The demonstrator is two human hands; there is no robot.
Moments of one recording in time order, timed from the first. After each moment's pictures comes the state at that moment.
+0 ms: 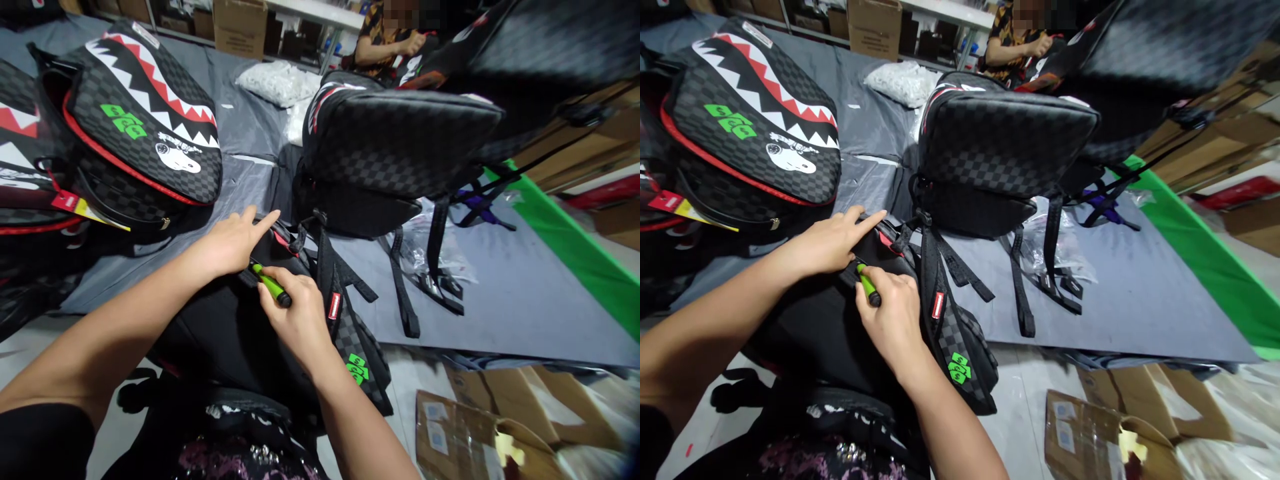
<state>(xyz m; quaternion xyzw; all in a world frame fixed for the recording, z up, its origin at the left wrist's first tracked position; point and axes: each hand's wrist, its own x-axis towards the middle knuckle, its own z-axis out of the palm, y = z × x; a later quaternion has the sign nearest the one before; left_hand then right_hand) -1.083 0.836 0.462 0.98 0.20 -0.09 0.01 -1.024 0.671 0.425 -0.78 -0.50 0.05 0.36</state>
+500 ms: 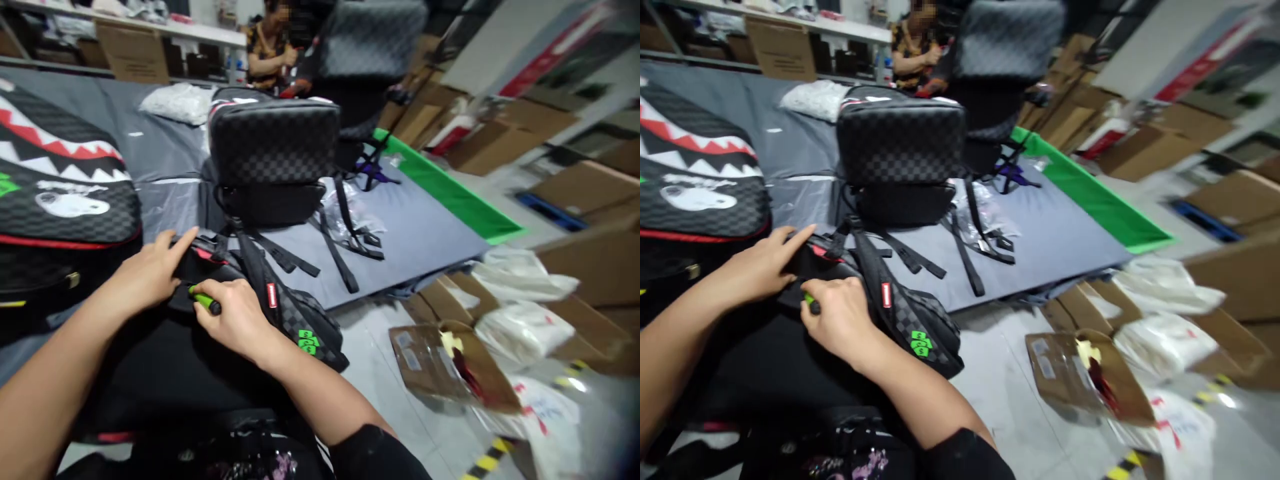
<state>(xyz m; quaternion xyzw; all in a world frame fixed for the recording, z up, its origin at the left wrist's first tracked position) -1.086 0.846 0.458 0.98 0.17 -0.08 0.00 -1.024 0.673 0.434 -0.80 -0.51 0.08 0.31</state>
